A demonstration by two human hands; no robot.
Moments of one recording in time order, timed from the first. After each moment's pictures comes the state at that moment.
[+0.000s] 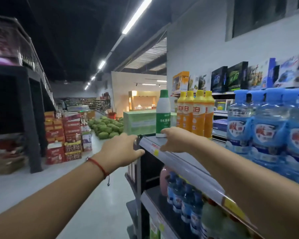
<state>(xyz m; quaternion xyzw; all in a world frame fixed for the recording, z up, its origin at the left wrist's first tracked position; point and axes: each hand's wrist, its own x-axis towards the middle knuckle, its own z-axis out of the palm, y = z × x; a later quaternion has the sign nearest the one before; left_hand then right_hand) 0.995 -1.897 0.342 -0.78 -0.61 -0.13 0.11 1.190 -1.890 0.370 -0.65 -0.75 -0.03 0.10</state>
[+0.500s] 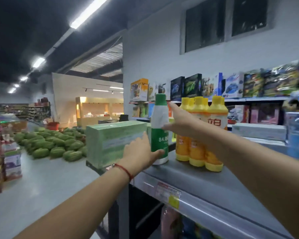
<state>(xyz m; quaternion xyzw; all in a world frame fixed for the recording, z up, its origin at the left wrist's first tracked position) 1.063 -1.611 0.339 -0.85 -0.47 -0.25 -0.01 1.197 -1.695 0.427 -0.71 -0.63 -0.02 0.32</state>
